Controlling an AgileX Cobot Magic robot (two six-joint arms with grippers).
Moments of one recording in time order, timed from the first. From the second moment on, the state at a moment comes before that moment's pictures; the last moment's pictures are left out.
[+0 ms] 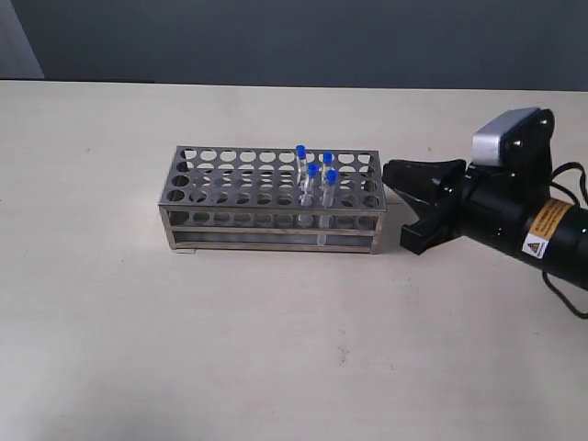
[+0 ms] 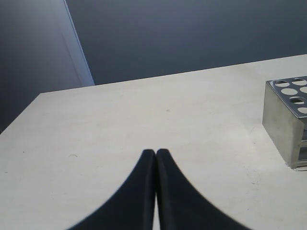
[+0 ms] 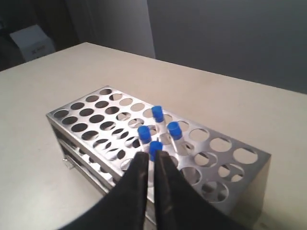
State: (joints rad) left arm 0.00 0.00 0.00 0.18 0.25 -0.04; right arm 0.32 1.65 -0.39 -0.70 -1.07 0.40
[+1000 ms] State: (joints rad) left arm 0.00 0.00 0.00 0.18 0.25 -0.04; right arm 0.38 1.98 -0.66 -0.85 -1.11 0.38
